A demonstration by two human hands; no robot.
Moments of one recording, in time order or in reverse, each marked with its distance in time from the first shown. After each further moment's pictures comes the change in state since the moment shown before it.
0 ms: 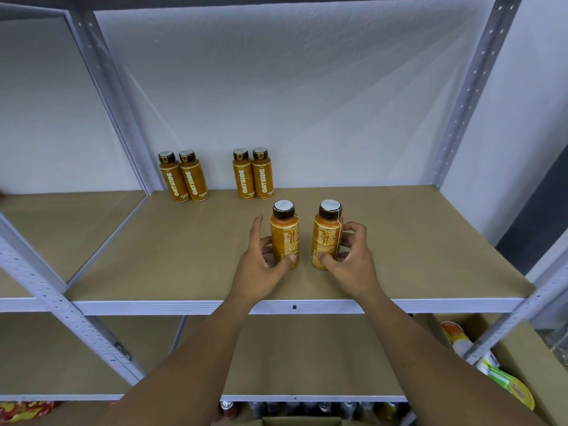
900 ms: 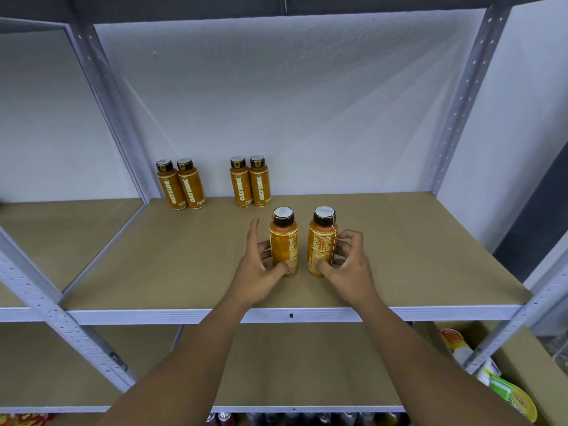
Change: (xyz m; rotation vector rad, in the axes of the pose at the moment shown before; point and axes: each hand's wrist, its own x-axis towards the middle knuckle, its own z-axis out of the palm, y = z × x) left_hand 0.006 0.008 -0.005 -0.097 -0.093 -0.040; right_hand 0.003 0.004 -0.001 0.020 -0.007 0.030
